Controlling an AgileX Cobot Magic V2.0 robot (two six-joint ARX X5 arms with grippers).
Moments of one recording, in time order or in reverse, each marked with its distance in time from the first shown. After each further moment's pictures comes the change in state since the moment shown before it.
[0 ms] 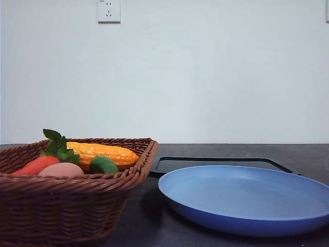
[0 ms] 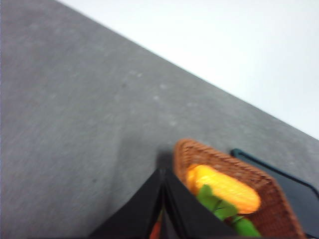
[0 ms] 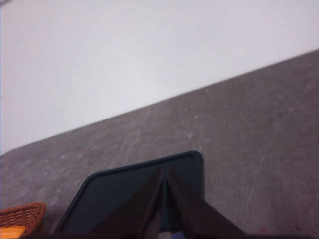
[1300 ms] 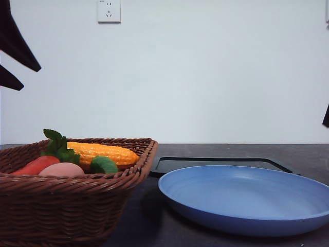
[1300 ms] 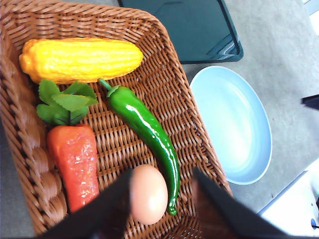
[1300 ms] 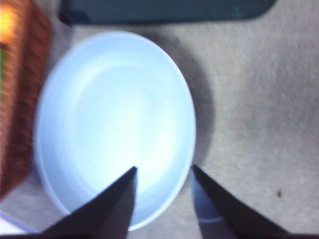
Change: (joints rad) left_arx -0.219 0.790 0.524 -0.344 0.410 0.250; right_arx 0.041 0.939 0.472 -0.558 -0.344 -0.227
